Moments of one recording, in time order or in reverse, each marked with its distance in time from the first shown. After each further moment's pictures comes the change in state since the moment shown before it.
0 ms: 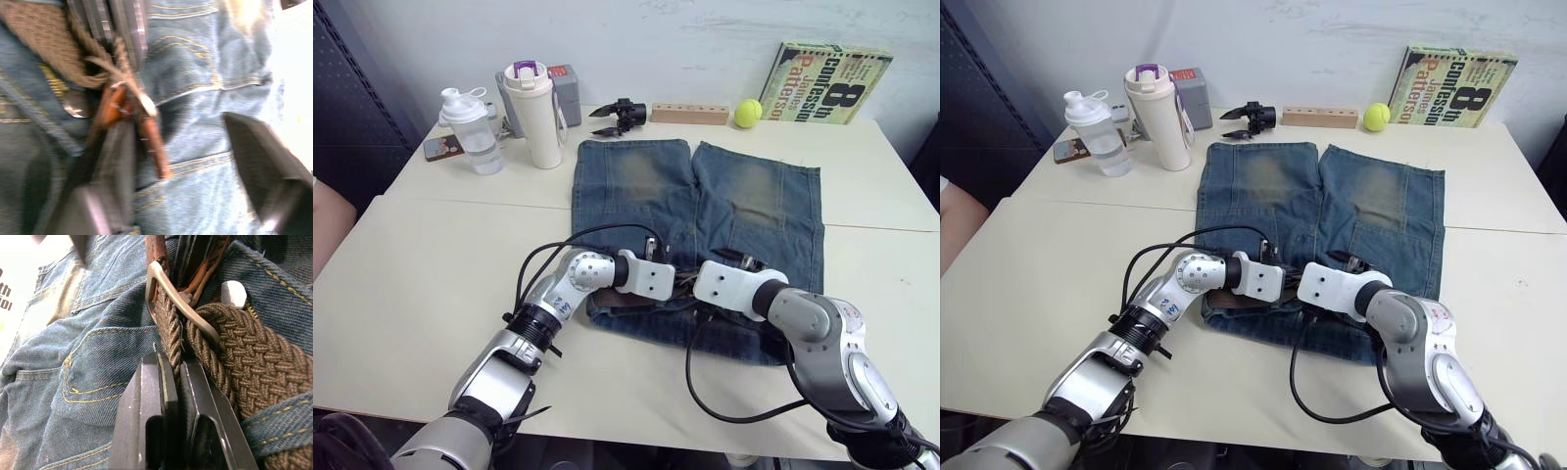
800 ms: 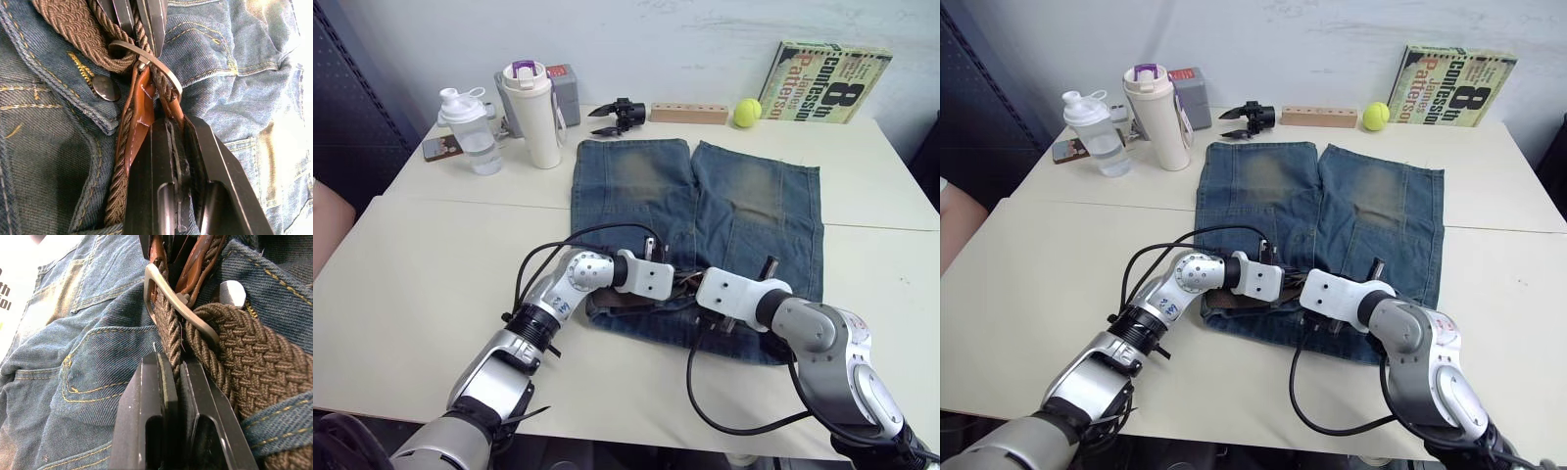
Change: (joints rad) left arm 0.007 0.022 -0.003 -0.013 -0.016 -0.023 0.002; right arm 0.052 -0.006 0.015 -0.070 0.003 0.074 0.023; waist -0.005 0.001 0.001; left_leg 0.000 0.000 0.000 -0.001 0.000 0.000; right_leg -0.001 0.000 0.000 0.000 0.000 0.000
